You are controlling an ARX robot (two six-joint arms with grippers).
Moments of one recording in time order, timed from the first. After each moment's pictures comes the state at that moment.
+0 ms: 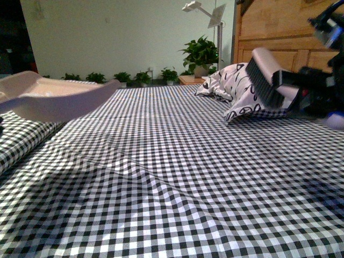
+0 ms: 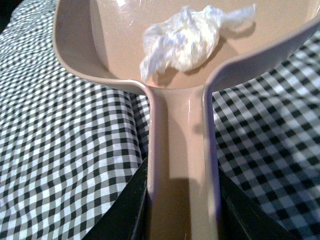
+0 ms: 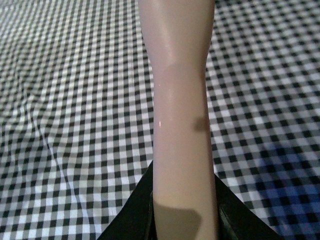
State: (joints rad) left arm 0.08 1.57 1.07 0.14 0.06 0.49; right arm 0.15 1.49 1.08 -0.04 0.05 0.24
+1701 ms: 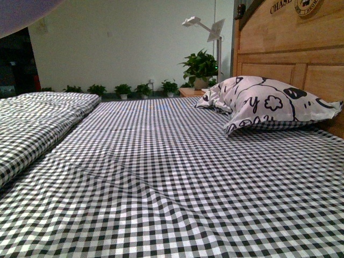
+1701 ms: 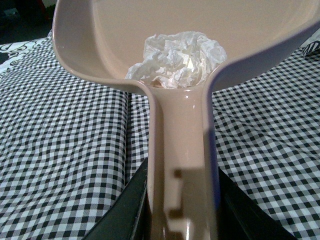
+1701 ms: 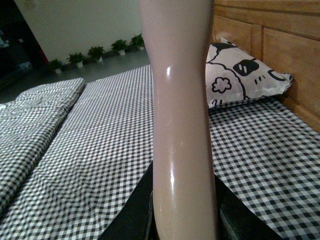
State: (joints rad) left arm -0.15 0.78 0.80 -0.20 -0.14 0.17; right arm 0.04 0.77 0.92 -0.11 0.03 0.25
